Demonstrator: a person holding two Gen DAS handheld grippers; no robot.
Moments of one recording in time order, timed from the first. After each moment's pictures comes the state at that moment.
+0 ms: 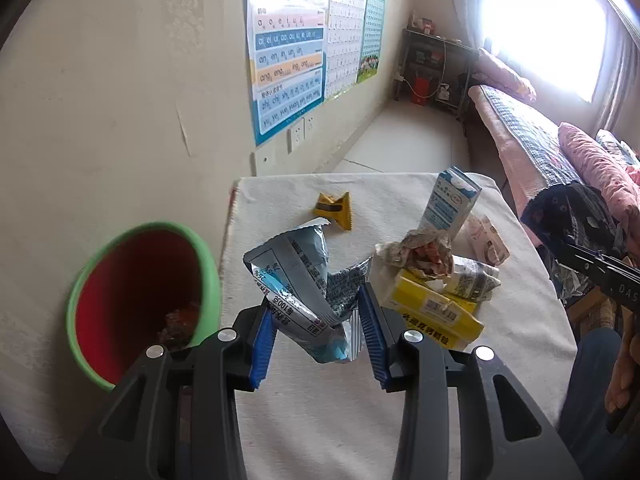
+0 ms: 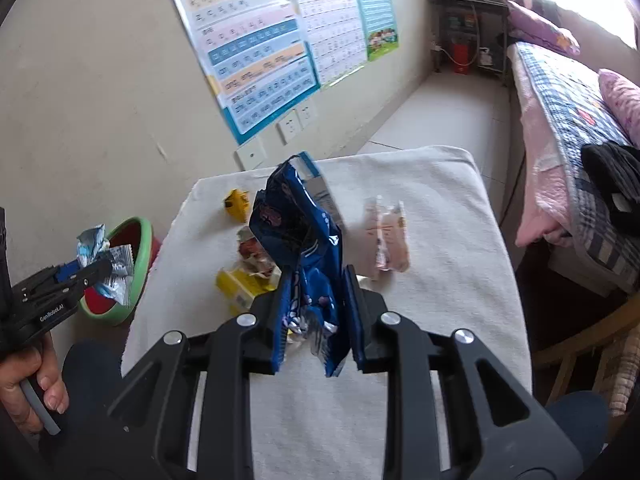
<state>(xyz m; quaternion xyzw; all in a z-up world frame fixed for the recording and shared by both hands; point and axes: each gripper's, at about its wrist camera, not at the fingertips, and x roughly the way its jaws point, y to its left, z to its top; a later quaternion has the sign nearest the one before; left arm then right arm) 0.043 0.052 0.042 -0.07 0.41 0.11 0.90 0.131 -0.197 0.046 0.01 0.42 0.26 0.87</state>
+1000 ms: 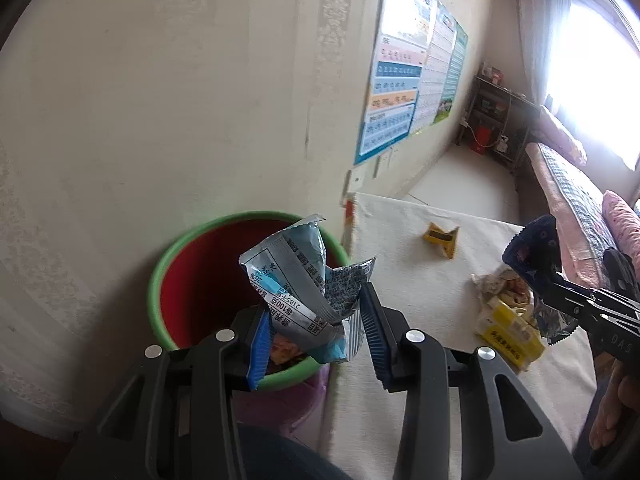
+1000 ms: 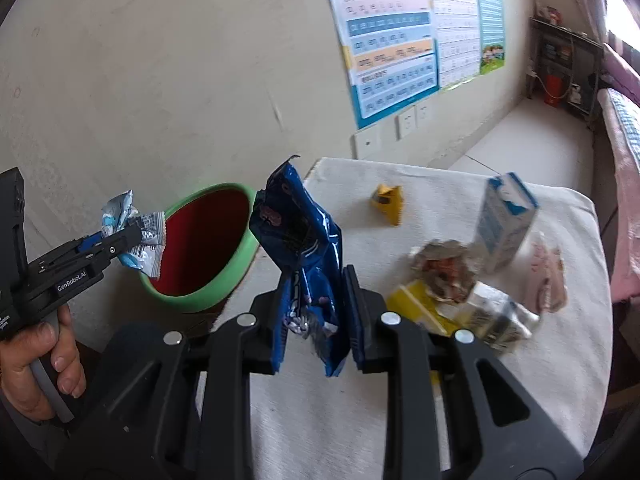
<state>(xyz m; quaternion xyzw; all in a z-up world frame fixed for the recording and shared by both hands) -0.036 0.161 0.046 -0.14 0.35 0.22 0.90 0.084 -0.044 0.047 -0.05 0.40 0.39 0.83</state>
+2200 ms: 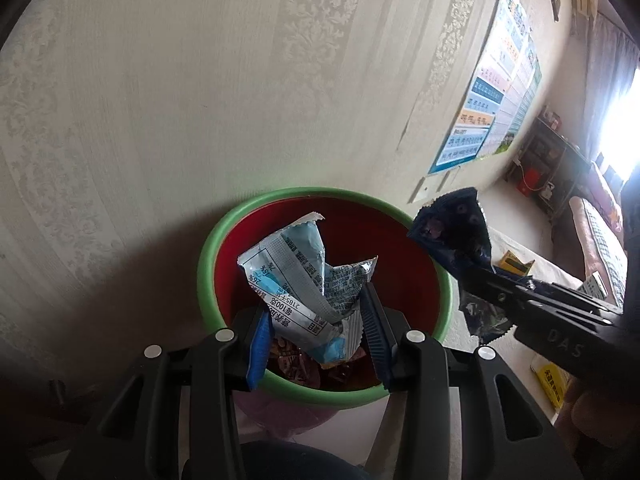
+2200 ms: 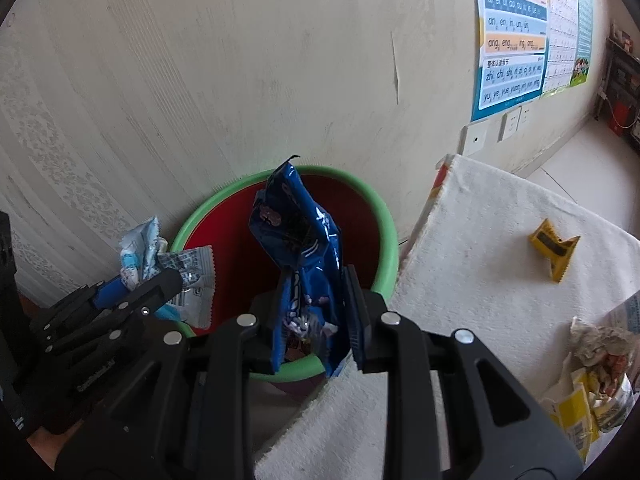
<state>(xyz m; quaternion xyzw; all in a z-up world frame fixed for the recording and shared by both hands) -0.063 0.238 -0.007 -0.22 0.33 0.31 0.86 0.076 0.135 0.003 -0.11 0.42 0.47 0.77</state>
